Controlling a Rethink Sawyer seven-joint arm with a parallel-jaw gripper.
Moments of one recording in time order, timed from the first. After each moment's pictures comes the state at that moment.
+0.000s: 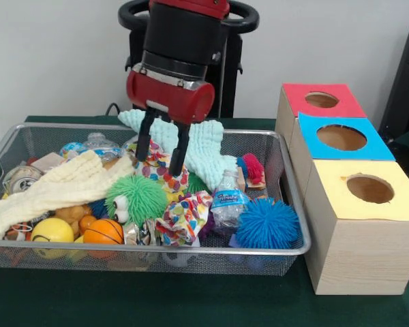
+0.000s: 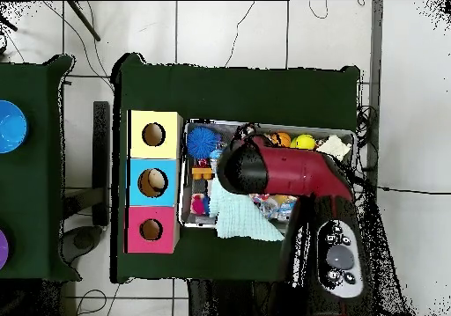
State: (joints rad) arm -0.27 -0.68 -0.03 1.53 -0.28 0.39 2.32
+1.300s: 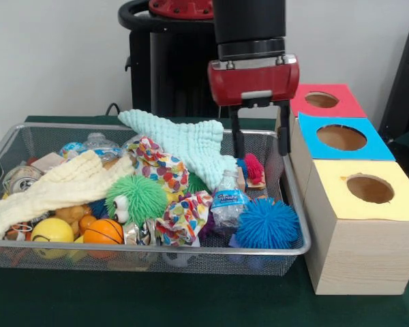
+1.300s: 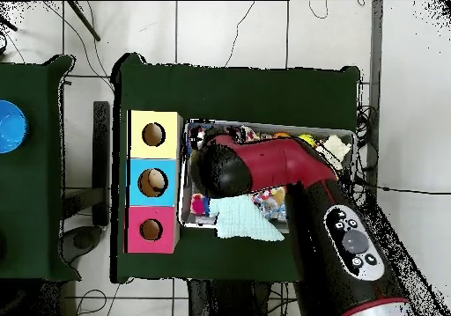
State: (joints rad) arm -0.52 -0.79 0.50 1.73 -0.45 0.40 1.89
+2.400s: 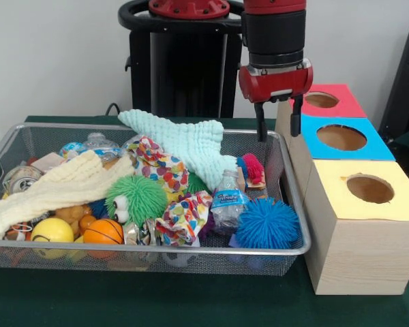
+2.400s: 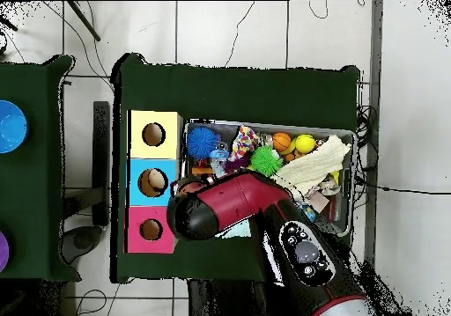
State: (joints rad) arm -0.46 -0.79 0.50 1.91 -0.57 0.39 1.89
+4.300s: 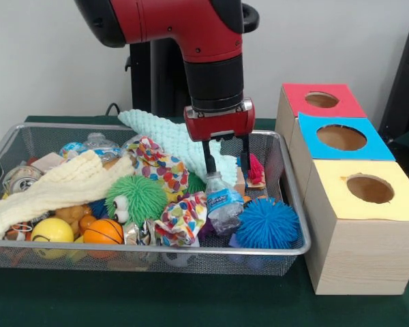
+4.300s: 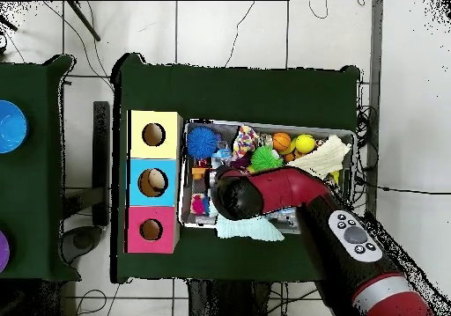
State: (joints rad) arm -0.63 -0.62 0.51 1.82 -0.58 0.39 1.89
